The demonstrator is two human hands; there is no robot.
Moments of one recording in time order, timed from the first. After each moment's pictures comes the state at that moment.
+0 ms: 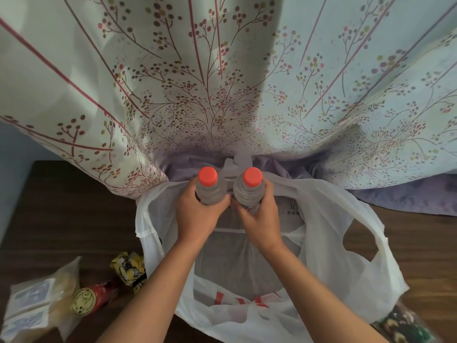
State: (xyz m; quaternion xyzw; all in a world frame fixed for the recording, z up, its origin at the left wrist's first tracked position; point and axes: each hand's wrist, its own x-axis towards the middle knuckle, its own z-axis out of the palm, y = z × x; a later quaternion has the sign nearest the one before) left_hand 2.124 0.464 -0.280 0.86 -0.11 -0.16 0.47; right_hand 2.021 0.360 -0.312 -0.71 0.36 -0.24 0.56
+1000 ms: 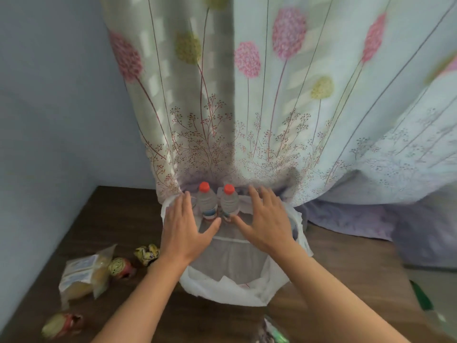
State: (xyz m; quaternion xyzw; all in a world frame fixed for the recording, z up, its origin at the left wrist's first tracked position) left_hand 2.015 0.534 -0.127 0.94 -0.29 -0.02 0.20; right_hand 1.910 0.347 -0.140 -0.95 0.25 -0.09 0.17
